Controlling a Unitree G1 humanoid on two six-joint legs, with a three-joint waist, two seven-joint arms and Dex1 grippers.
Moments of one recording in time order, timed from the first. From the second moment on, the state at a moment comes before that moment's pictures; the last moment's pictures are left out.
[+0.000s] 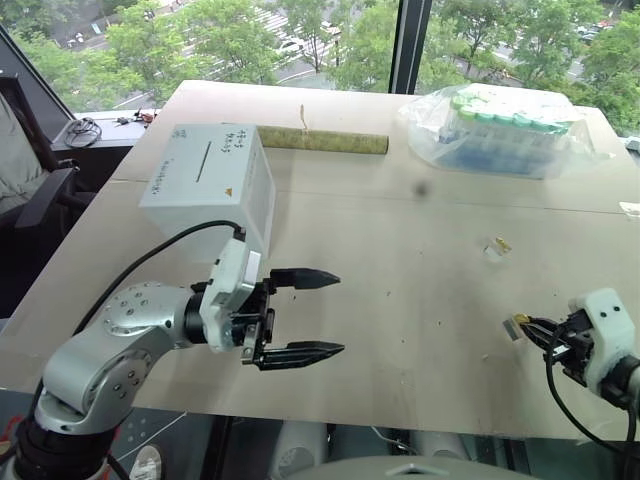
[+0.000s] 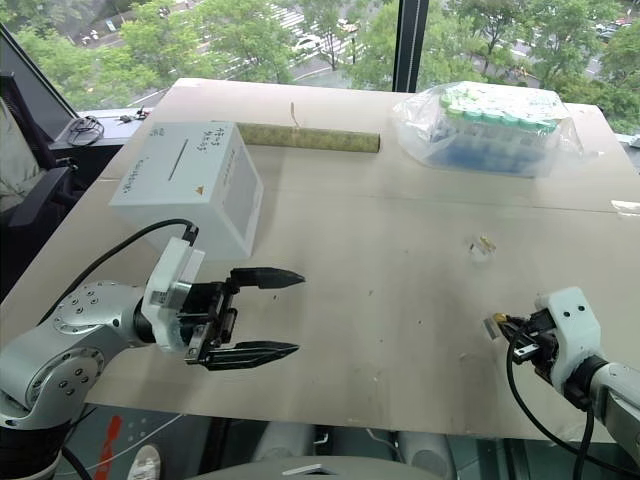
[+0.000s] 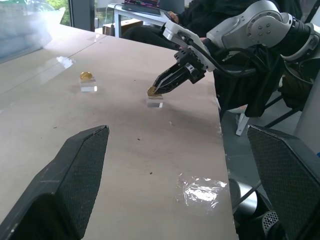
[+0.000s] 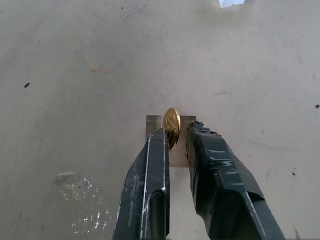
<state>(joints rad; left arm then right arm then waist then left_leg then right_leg) -0.04 0.82 0.13 -0.62 -0.87 0.56 -1.10 0.41 -0.68 -0.45 -0.73 0.63 0.93 0.43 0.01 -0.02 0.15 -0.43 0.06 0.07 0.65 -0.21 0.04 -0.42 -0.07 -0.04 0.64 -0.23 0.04</state>
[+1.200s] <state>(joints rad) -0.55 0.73 0.08 -0.43 -1.48 1.00 -0.65 -0.07 -1.01 -0.49 -0.86 1.69 0.82 0.18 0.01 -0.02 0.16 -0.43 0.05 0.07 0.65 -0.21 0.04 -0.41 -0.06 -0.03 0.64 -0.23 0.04</state>
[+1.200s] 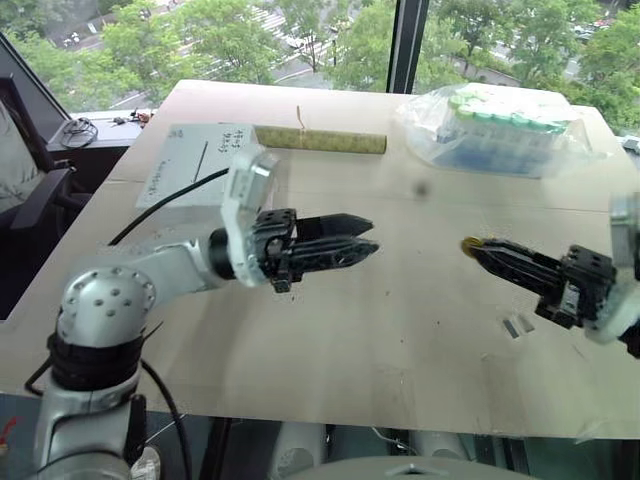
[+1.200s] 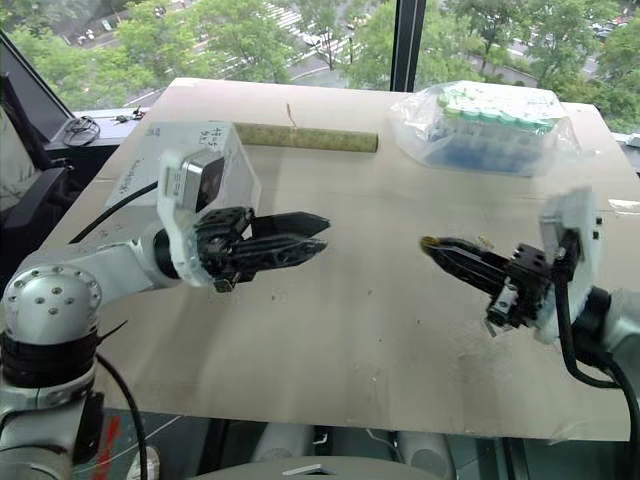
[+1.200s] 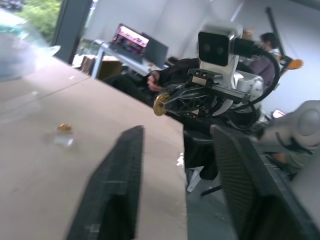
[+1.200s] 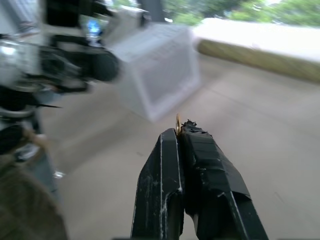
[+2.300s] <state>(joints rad) -0.63 0.63 0.03 -0.35 -1.32 1.00 -0.83 -0.32 -1.11 -0.28 -0.83 1.78 0.76 0.18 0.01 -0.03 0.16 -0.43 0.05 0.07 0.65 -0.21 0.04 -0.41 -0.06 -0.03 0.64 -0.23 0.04</state>
